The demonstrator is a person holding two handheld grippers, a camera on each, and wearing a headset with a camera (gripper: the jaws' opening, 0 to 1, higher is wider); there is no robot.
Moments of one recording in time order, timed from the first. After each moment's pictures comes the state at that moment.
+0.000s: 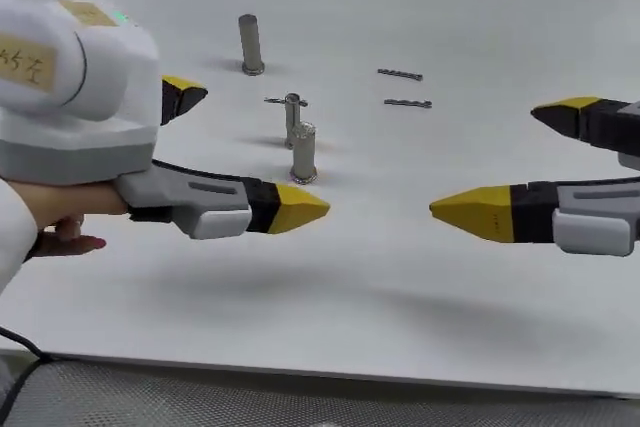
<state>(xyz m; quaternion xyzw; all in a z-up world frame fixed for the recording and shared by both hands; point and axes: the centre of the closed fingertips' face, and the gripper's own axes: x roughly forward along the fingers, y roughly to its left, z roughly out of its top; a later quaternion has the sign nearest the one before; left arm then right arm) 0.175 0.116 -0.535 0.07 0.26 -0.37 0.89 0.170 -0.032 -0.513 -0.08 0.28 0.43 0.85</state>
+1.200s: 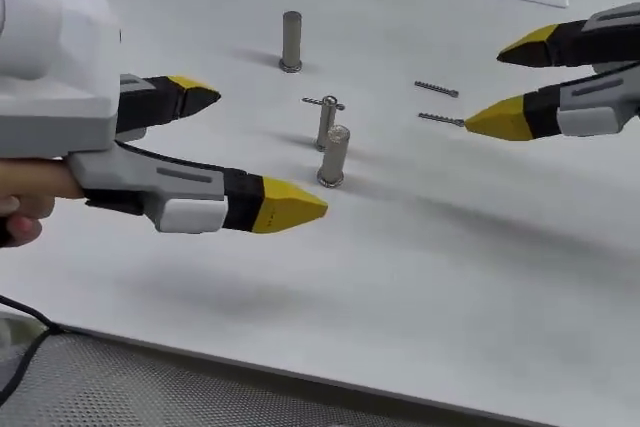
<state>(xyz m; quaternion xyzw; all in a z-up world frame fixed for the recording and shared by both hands) 0.159 0.138 -0.519 -0.01 0.25 -0.38 0.89 0.247 0.006 -0.508 -0.26 0.26 0.55 0.75</state>
